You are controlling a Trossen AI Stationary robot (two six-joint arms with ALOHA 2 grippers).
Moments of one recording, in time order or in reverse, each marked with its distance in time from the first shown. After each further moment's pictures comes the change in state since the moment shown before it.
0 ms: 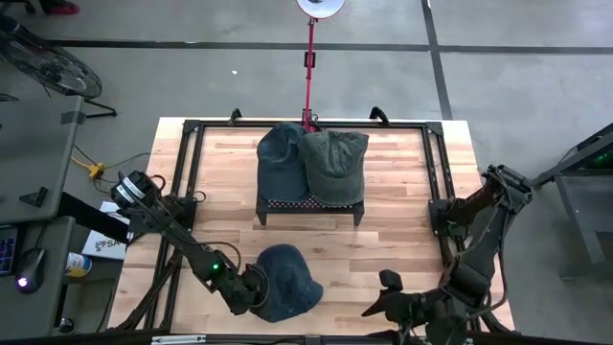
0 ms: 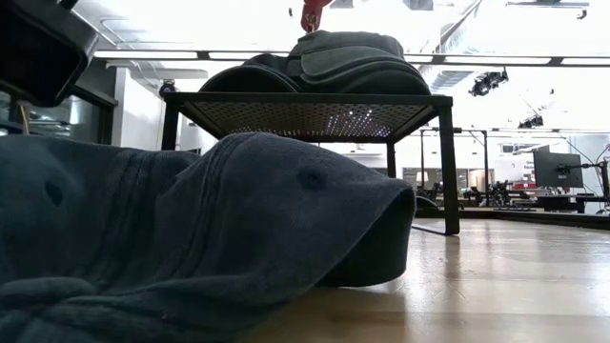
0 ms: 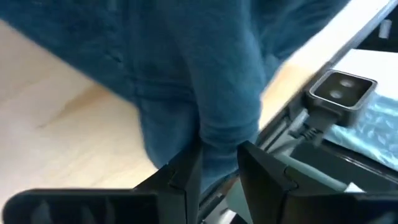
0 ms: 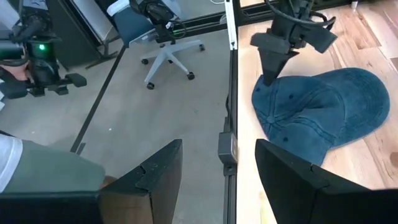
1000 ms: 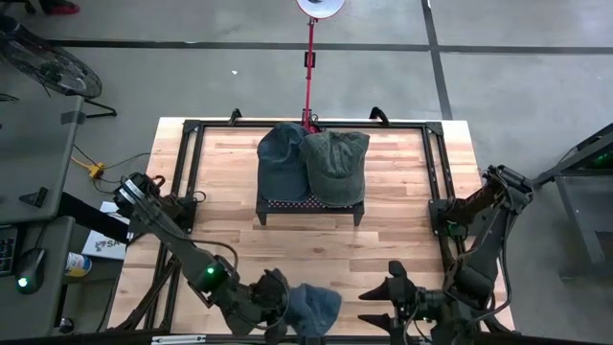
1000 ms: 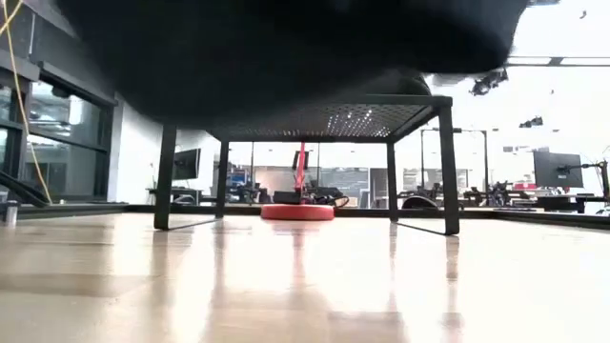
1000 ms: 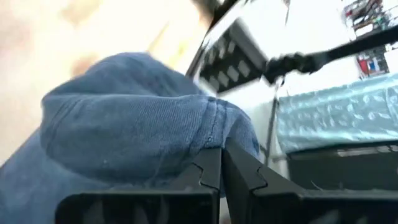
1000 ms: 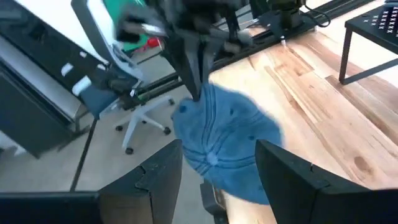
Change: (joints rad) left arm 0.010 0.027 0.611 -0.316 -0.311 0.551; right arm 0.026 0.000 0.000 0.012 0.307 0.210
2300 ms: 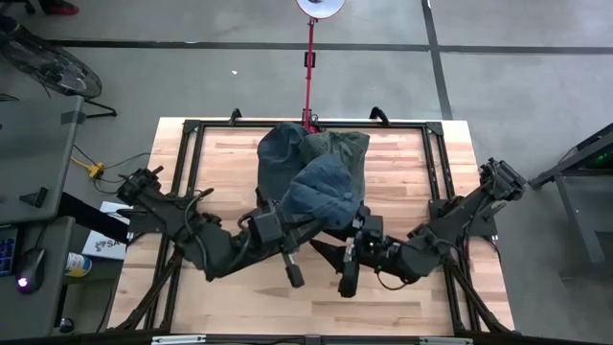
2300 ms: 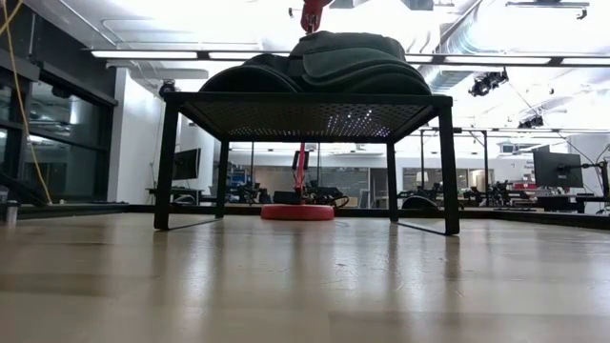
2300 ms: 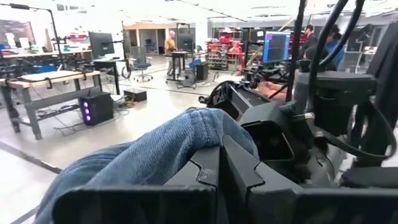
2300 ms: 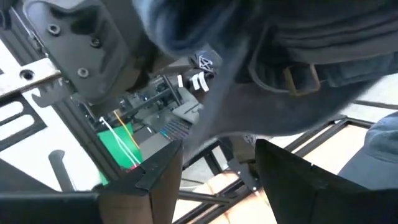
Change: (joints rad) left arm 0.145 -0.002 0.488 0.231 -0.635 1.307; right arm -0.337 -0.002 0.000 0.699 0.115 -0.526
